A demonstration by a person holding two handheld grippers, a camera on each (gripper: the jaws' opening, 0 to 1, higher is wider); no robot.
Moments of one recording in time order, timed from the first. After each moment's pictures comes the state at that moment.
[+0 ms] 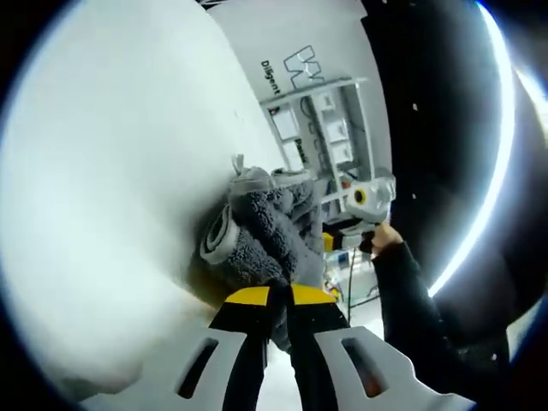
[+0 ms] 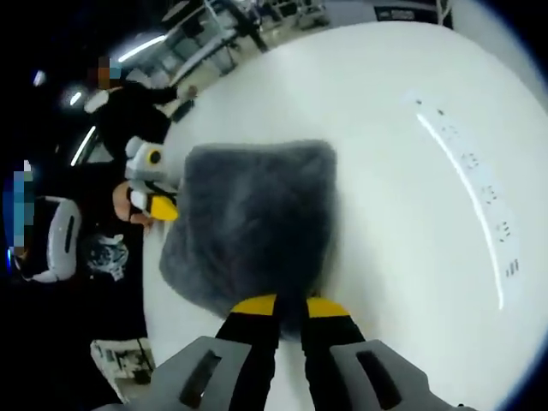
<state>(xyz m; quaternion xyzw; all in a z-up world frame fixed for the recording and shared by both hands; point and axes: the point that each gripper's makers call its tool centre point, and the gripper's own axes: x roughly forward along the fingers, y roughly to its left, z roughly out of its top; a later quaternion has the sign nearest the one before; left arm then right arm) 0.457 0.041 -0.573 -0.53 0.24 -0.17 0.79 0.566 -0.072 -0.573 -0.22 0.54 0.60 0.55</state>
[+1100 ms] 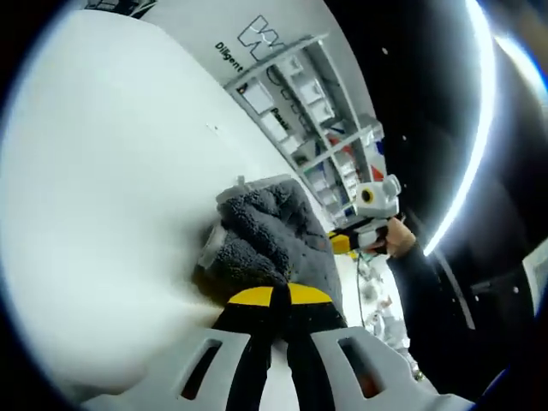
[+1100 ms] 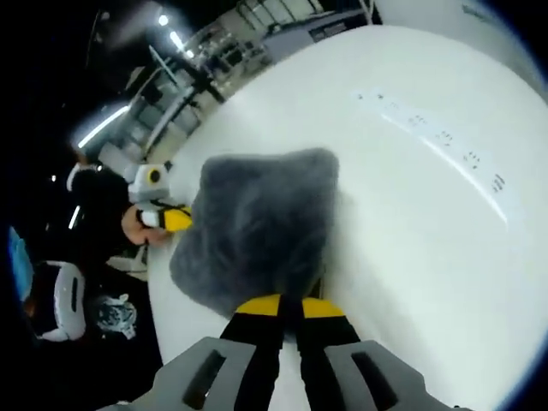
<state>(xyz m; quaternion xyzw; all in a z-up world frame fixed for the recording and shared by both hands) 0.491 0.062 -0.575 -0.40 0.29 -0.26 0.83 0.560 -0.083 -0.570 -0.08 0.54 0.54 0.64</state>
